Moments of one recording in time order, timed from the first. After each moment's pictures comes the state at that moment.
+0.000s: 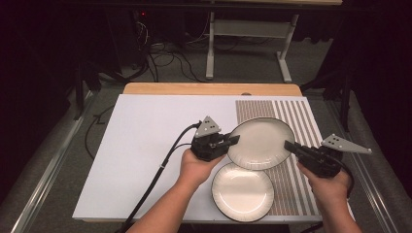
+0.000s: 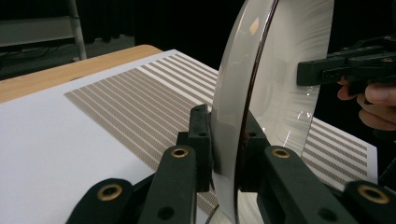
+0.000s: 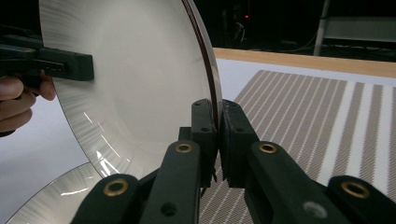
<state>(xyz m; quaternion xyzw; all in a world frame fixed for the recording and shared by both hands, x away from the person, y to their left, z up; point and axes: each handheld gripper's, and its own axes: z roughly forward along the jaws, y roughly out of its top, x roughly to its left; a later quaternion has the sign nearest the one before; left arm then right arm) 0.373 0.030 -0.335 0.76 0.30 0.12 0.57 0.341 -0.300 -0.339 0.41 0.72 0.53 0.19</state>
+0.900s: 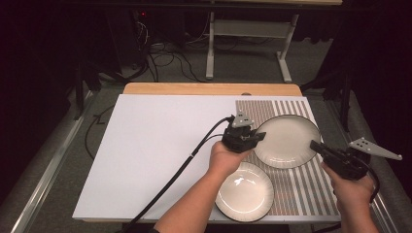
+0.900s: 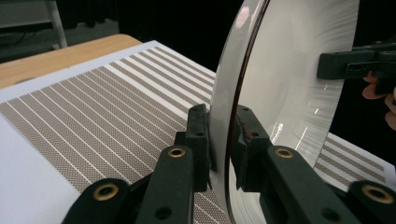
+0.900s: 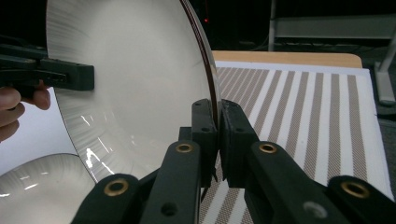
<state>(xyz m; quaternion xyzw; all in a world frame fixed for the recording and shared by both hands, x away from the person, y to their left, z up) 0.408 -0.043 -0.347 0.78 0.30 0.09 0.54 0.340 -0.360 -0.346 0.46 0.69 0.52 0.23</state>
